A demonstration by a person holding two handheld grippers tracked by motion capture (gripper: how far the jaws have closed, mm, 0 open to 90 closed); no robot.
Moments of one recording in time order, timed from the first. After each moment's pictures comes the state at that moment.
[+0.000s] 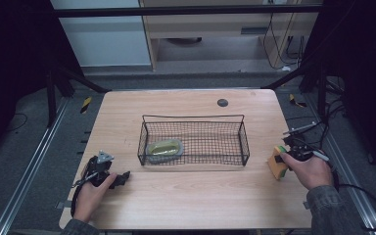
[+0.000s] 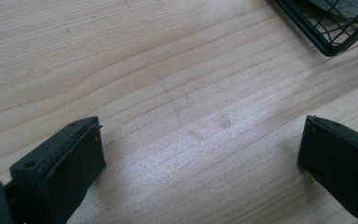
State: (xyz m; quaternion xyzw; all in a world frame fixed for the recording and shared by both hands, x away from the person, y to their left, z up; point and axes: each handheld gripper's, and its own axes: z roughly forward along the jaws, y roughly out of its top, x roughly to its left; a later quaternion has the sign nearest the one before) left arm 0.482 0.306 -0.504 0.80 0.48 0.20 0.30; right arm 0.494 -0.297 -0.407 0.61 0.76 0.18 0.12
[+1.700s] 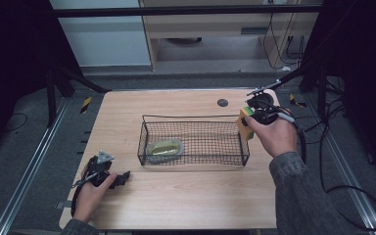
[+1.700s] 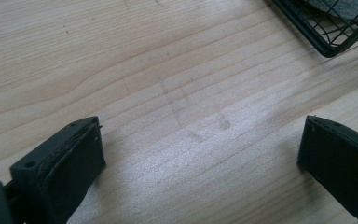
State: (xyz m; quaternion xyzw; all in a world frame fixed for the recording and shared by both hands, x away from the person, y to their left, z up) left arm 0.482 0.306 -0.505 0.80 0.48 0.20 0.30; right arm 0.537 -0.186 -0.302 0.54 0.78 0.25 0.20
